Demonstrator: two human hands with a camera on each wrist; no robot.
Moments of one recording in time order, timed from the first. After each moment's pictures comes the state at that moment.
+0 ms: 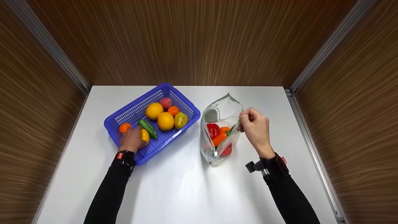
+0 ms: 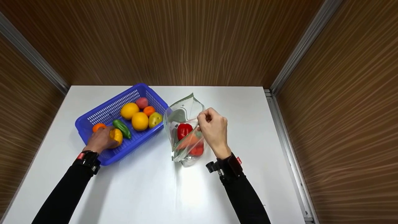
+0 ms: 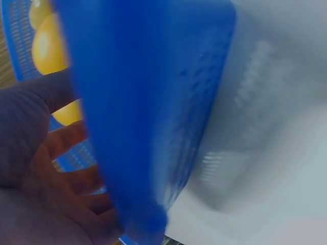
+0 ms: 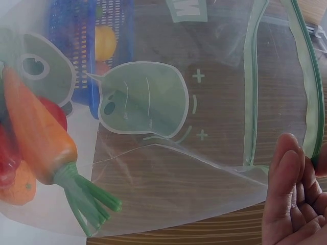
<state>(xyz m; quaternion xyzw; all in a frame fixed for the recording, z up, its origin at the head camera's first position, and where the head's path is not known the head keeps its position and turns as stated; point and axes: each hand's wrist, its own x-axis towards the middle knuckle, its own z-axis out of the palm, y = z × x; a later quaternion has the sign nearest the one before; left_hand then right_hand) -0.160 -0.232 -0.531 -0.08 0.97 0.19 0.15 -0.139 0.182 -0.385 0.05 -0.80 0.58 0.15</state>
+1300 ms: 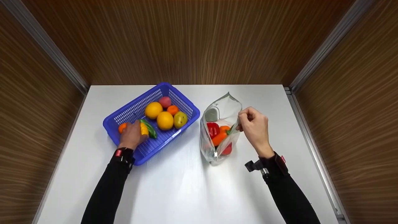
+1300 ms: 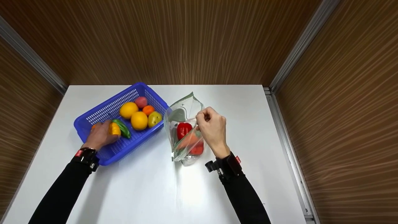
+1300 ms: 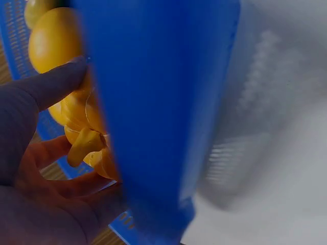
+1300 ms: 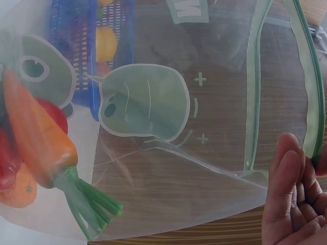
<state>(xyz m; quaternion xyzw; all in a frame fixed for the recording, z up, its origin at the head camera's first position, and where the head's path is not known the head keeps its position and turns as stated) -0.170 -0.231 -0.525 -0.07 0.97 0.22 0.10 -0.140 0.178 -0.386 0.04 -0.79 0.59 0.15</state>
